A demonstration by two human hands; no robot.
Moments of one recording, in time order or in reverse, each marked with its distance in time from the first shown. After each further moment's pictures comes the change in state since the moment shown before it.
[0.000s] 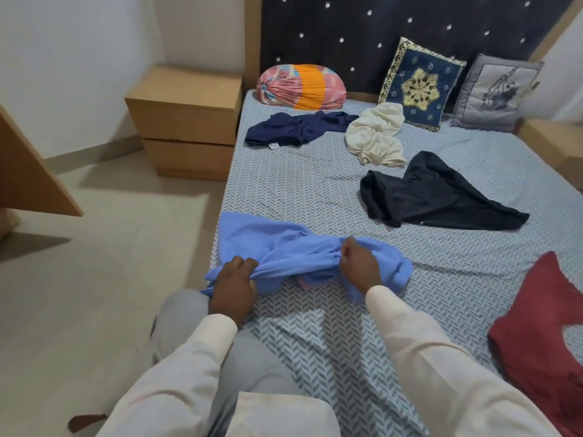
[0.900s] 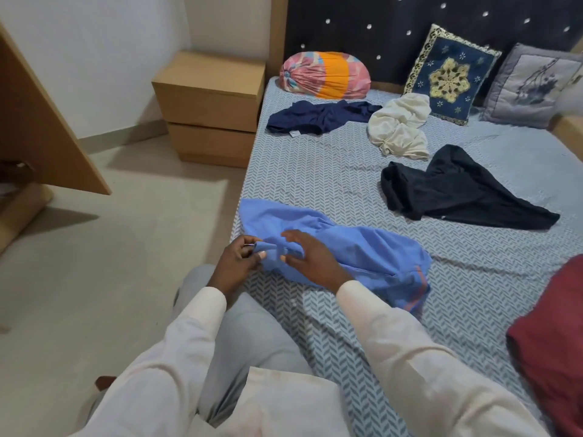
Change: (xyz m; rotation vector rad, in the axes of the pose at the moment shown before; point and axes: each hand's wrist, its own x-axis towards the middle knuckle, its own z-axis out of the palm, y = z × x) left_hand -0.011 -0.007 -0.035 -1.050 -0.052 -0.400; right_hand -0.048 -0.101 0.035 0.308 -0.318 -0.500
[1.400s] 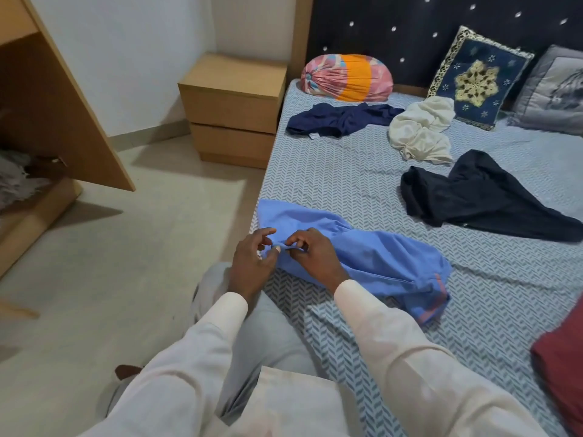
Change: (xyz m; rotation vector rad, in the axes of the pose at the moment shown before) left_hand -0.014 0.012 0.003 0.441 0.262 0.269; right_hand 0.024 -0.023 0.024 -0.026 0.154 0.004
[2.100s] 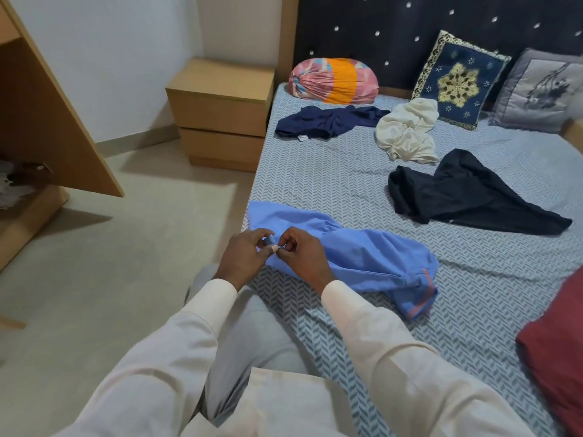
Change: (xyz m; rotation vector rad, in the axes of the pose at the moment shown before) left_hand 0.018 0.019 -0.011 0.294 -0.227 0.072; right_hand -0.007 -0.010 0.001 0.039 0.072 0.110
